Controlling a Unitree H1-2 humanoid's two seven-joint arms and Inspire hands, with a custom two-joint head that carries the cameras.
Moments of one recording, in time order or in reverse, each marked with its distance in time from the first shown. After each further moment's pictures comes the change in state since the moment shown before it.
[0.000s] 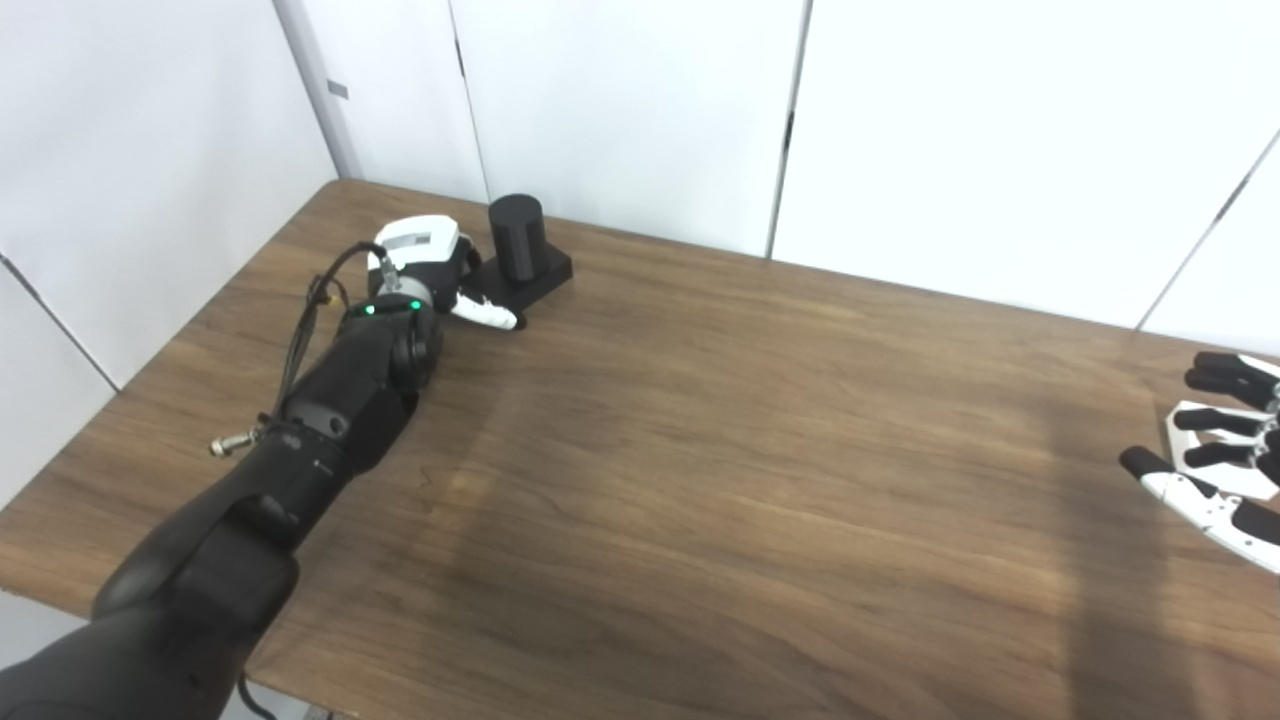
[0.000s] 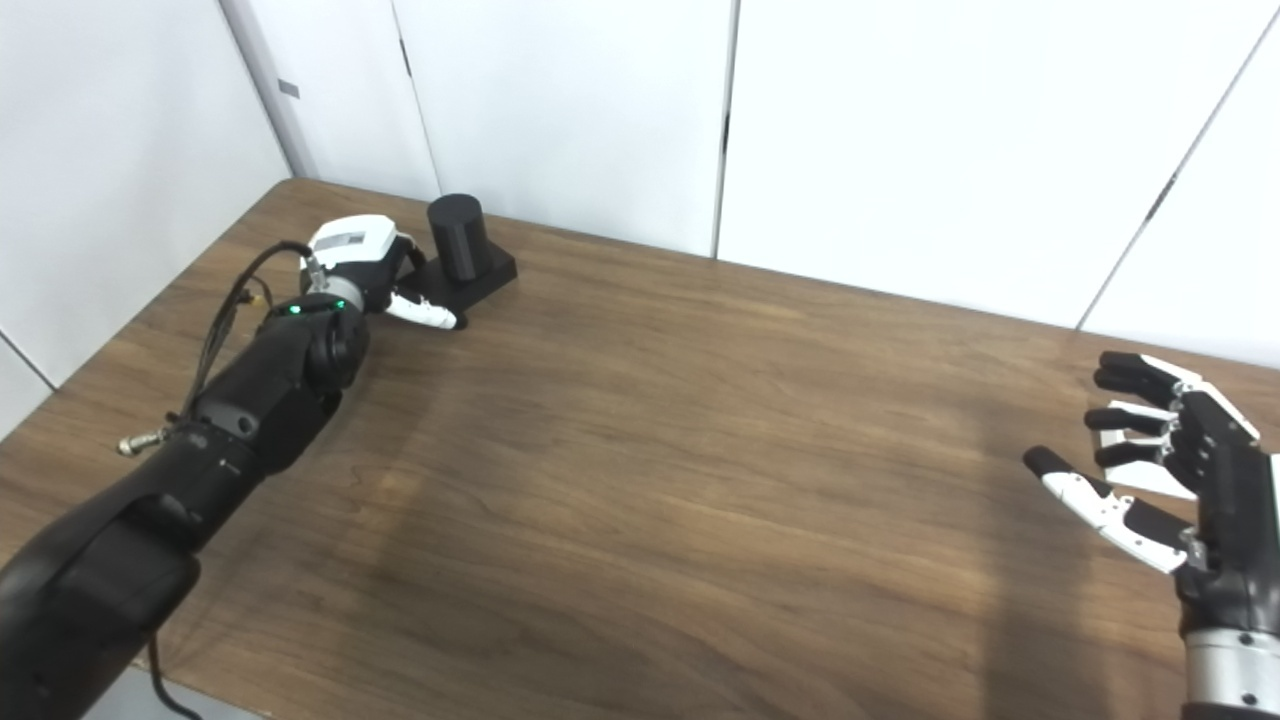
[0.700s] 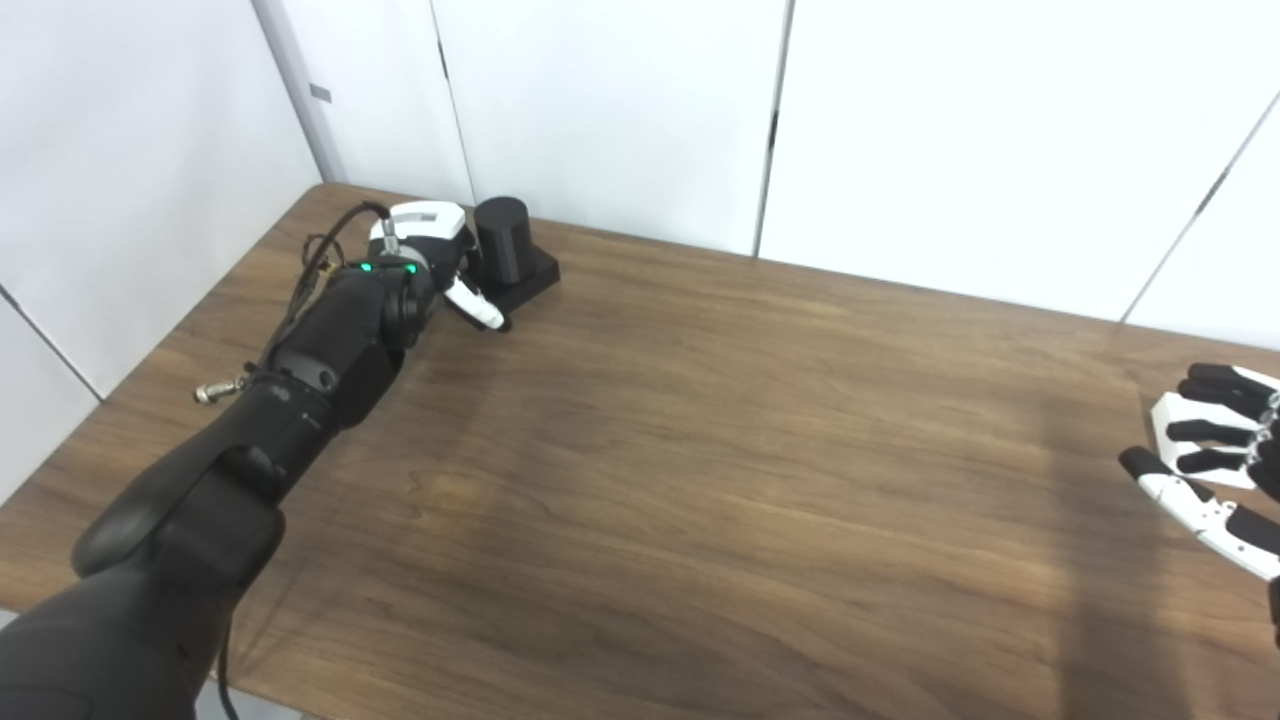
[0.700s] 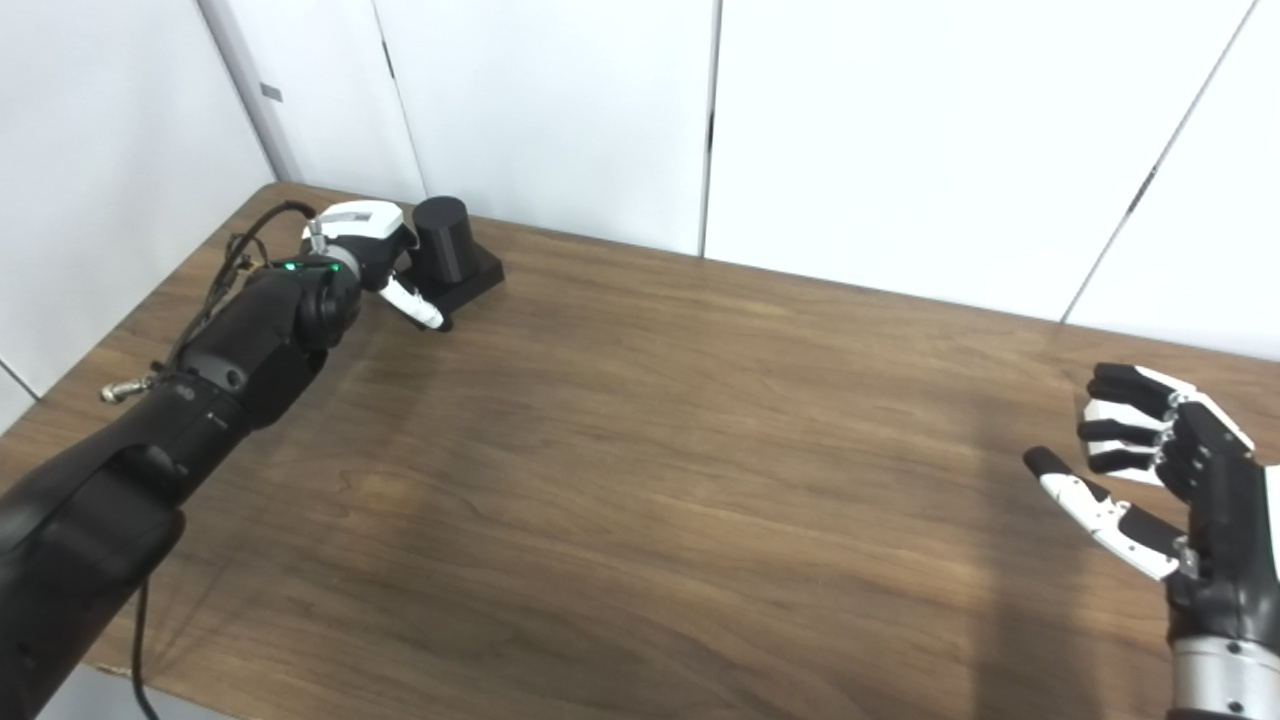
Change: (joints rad) left arm -0.084 0.042 -0.072 0.051 -0.002 -0.050 -0.144; right arm 0.024 0.035 -0.022 -0.002 0.010 -0.009 -0.021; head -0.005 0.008
